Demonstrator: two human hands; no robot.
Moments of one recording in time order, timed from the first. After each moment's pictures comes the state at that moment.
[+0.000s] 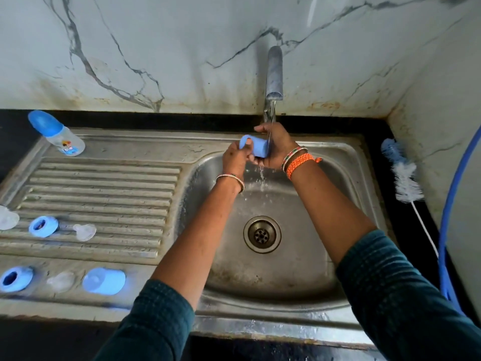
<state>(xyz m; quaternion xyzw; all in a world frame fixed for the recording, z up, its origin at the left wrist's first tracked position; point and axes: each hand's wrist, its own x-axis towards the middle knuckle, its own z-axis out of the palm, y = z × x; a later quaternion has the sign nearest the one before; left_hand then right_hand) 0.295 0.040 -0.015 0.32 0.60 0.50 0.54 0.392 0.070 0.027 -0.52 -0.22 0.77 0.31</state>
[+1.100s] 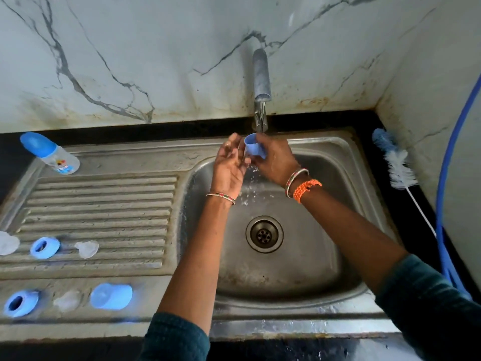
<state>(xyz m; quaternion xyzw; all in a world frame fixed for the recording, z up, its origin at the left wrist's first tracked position) 0.280 0.021 -0.023 0.23 0.32 0.62 0.68 0.408 0.029 0.006 -0.53 -0.74 0.23 0.34</state>
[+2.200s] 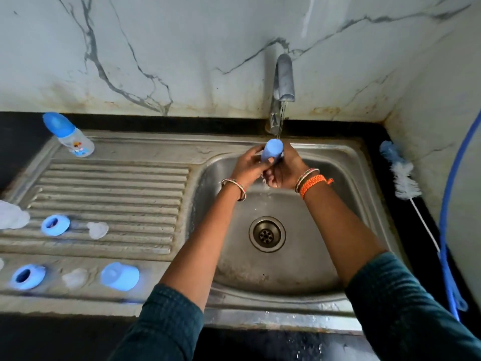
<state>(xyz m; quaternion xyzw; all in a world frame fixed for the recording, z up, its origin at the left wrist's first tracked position) 0.282 0.015 -0.014 0.45 0.51 0.43 0.60 0.398 0.029 0.005 -0.52 -0.22 0.77 0.31</state>
